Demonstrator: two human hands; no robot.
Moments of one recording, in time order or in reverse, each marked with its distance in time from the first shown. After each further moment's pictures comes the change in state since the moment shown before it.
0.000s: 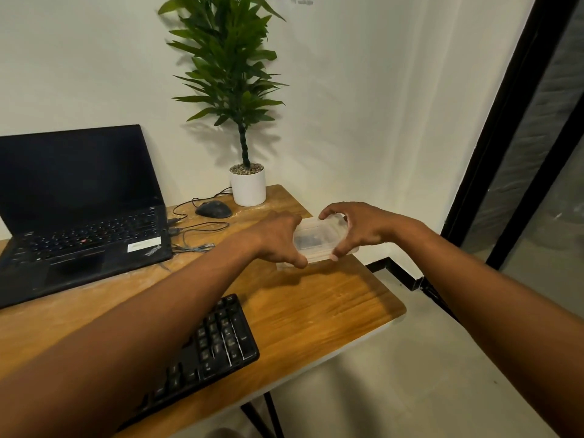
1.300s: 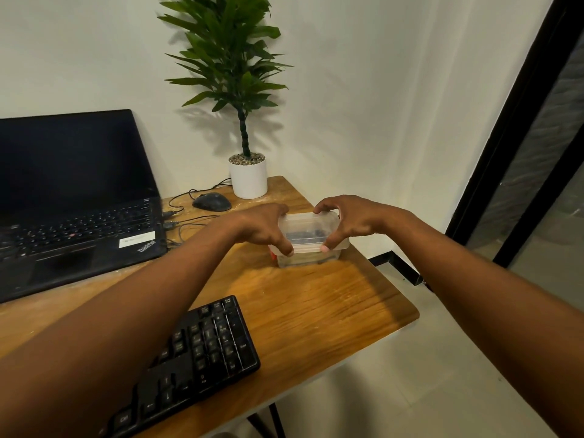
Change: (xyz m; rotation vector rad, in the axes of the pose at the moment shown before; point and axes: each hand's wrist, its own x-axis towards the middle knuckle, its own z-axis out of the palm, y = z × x) left_hand 0.033 -0.047 -0.004 -0.281 -0.169 -0.131; right_hand 0.051 0.012 0.015 0.033 -0.026 0.015
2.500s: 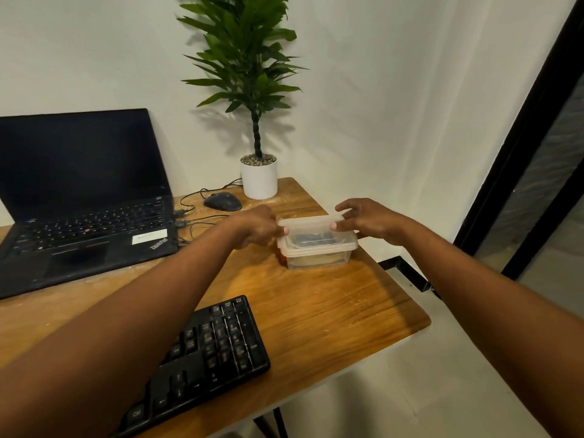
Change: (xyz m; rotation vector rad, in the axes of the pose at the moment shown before) left_hand 0.002 -0.026 0.006 -0.486 0.060 -0.237; right_hand 0.000 0.007 0.008 0.442 0.054 0.202
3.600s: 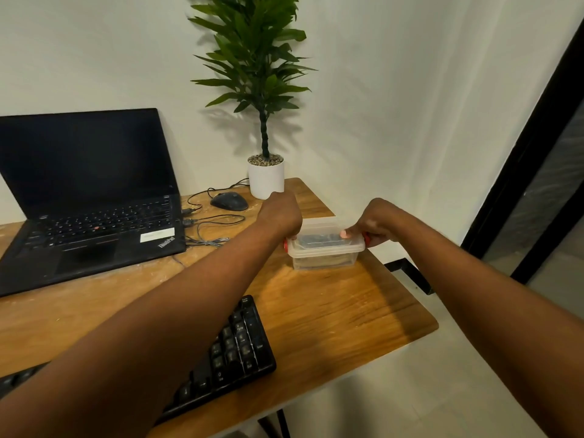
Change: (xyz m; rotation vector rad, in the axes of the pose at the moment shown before) left_hand 0.001 0.035 0.022 0.505 0.422 0.083; right_hand 0.002 -0.026 0.009 -0.070 0.067 0.396
